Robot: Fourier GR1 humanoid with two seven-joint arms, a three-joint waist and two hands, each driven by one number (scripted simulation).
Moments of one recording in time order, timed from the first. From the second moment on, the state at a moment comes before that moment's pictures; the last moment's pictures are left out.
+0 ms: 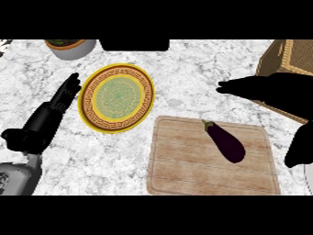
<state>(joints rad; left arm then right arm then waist) -0.18 0.38 -0.16 -1.54 0.13 0.00 -0.03 -0.59 -0.65 0.22 -1.74 0.22 0.95 0.23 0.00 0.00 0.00</state>
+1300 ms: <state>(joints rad) -0.19 0.30 -0.04 -1.57 0.05 -0.12 0.01 -0.43 -0.46 0.25 -1.48 0.71 0.69 -0.27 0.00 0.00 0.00</state>
